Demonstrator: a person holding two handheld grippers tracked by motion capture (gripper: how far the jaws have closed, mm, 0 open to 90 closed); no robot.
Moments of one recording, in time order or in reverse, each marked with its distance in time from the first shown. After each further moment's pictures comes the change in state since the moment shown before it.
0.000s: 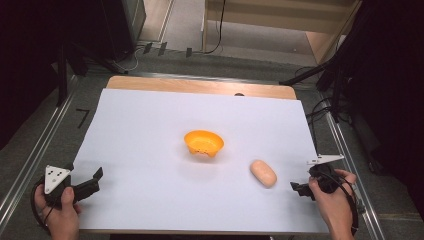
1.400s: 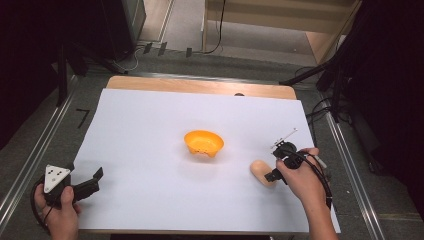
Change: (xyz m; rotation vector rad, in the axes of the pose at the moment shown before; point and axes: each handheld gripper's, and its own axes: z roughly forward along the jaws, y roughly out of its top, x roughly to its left) left arm 0.001 0.001 0.001 0.010 -0.015 -0.009; right arm 0.052 0.088 0.023 0.263 0.092 -0.094
